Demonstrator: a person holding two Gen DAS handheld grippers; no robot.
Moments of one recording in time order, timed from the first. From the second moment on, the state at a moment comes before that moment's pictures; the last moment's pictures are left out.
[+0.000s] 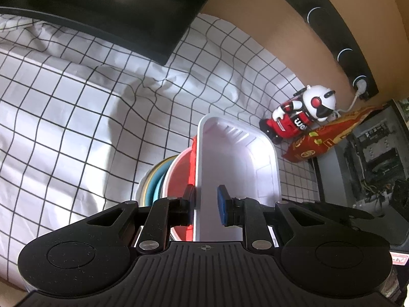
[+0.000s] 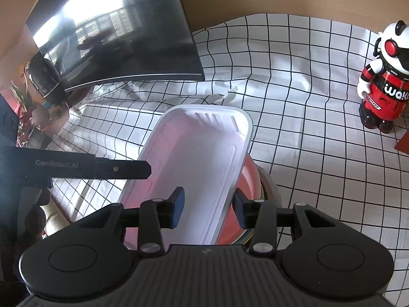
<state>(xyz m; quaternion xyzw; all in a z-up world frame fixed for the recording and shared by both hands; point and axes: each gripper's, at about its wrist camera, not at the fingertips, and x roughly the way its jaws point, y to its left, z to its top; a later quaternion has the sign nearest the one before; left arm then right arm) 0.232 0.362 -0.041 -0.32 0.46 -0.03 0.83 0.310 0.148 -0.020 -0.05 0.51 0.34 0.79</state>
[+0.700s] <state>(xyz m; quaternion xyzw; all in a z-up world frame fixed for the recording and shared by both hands) 0.233 0.374 -0.041 -0.34 0.45 -0.05 0.82 0.311 0.155 -0.018 -0.05 0.51 0.31 0.80</state>
